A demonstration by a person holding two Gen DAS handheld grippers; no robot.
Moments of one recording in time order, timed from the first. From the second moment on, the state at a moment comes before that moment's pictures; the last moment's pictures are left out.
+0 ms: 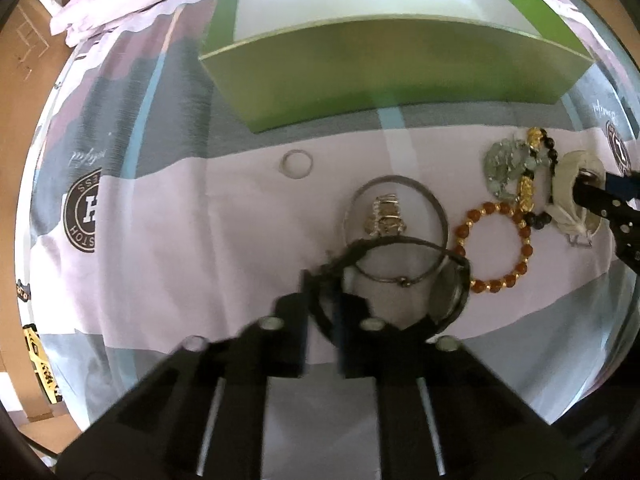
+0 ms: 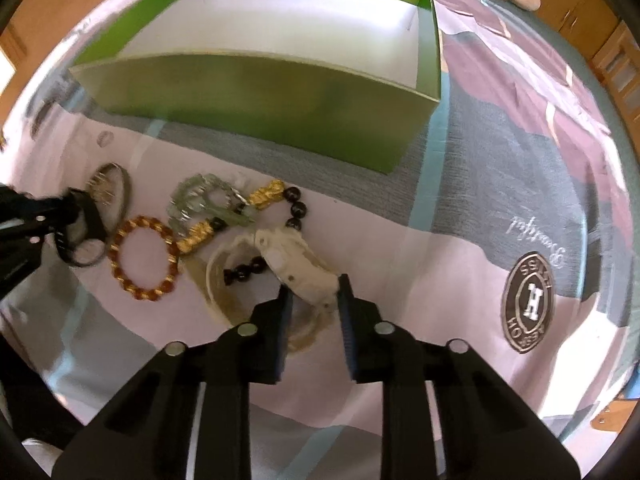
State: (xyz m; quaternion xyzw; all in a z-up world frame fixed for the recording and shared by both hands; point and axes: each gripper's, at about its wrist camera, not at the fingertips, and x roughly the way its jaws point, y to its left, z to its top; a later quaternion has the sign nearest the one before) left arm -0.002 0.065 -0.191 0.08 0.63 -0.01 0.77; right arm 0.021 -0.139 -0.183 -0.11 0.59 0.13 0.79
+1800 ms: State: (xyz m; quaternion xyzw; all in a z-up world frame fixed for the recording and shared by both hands) left arm 0.036 0.077 -0.091 0.01 0.51 -0.02 0.86; right arm 0.044 -0.148 -0.117 -0.03 0.51 0.17 0.84
